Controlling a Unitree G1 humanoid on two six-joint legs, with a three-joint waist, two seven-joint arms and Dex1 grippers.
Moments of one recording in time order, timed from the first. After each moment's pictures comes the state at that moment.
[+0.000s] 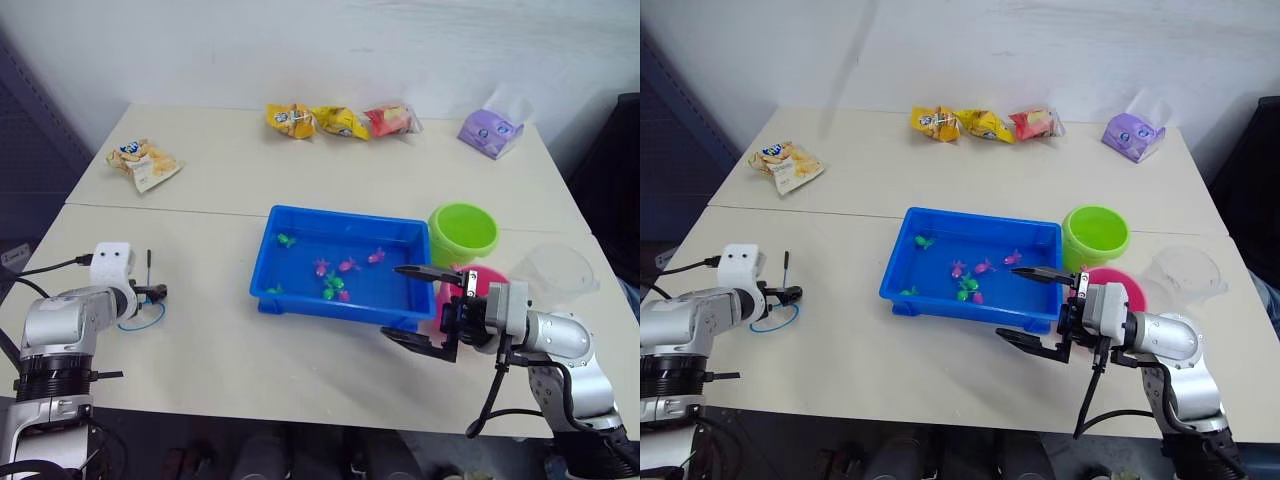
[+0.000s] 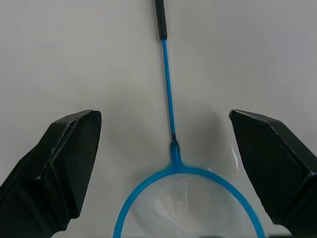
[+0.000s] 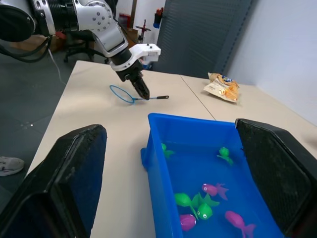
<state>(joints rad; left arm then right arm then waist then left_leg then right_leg) -0.43 0.72 0.22 0.22 -0.29 1.06 -0.13 -0.09 -0.58 -0.05 -0.26 0.52 -0.14 1.17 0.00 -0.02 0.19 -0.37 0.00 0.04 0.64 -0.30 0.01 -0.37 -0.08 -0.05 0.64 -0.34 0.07</state>
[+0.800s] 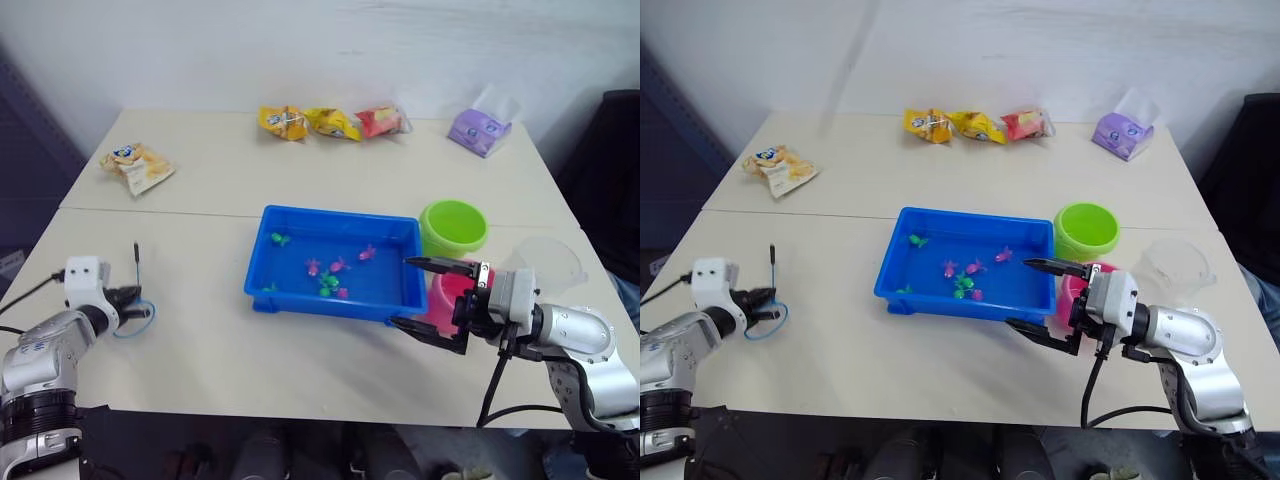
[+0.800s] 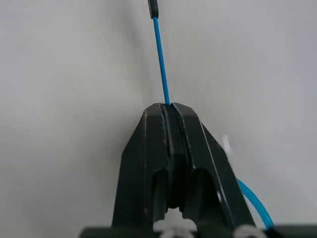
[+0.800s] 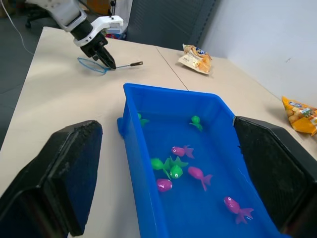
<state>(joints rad) -0.25 0.69 0.43 0.27 -0.35 0.55 -0.45 -0.12 -0.66 -0.08 -0.31 0.54 0.00 1.09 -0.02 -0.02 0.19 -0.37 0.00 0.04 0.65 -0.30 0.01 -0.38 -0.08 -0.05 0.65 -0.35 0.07</state>
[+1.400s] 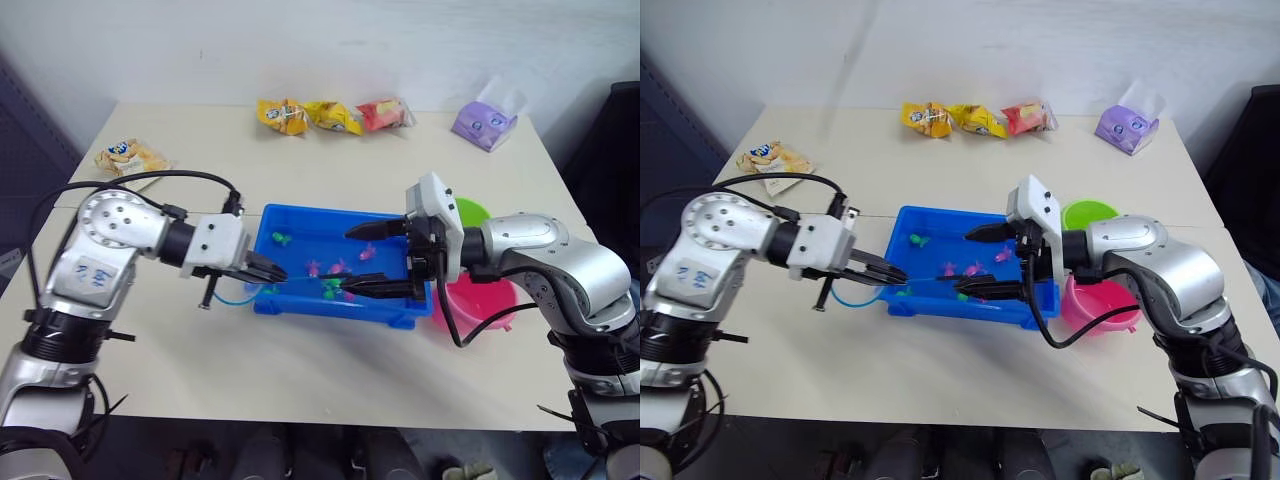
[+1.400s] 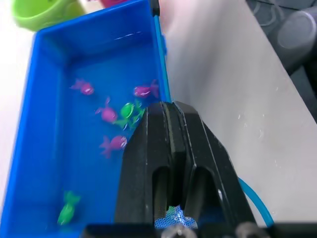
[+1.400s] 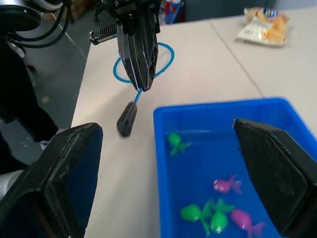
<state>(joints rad) -0.70 0.80 -0.17 -0.06 -0.31 0.13 -1.37 -0.70 -0.72 0.17 -0.31 0.70 0.80 1.00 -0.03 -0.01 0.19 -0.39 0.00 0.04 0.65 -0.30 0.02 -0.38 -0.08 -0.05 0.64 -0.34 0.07</state>
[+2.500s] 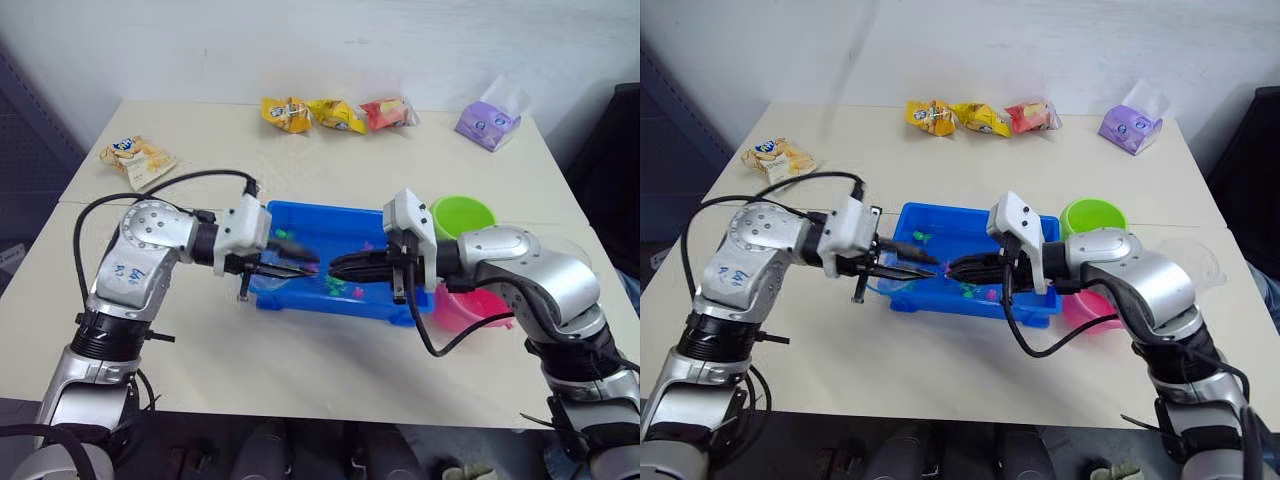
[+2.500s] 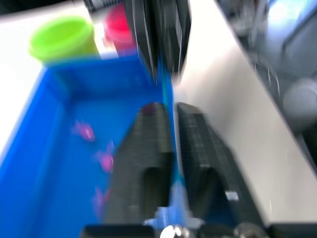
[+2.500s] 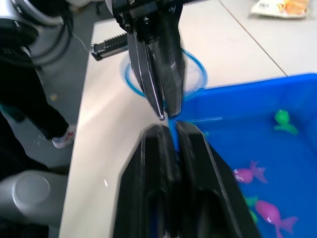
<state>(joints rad) -0.68 0.65 -0.07 -0.09 -0.41 0.27 -1.27 -0.66 -0.62 0.18 -0.31 0.63 0.80 0.96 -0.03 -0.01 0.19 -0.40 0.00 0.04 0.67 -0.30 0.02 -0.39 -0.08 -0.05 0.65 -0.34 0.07</state>
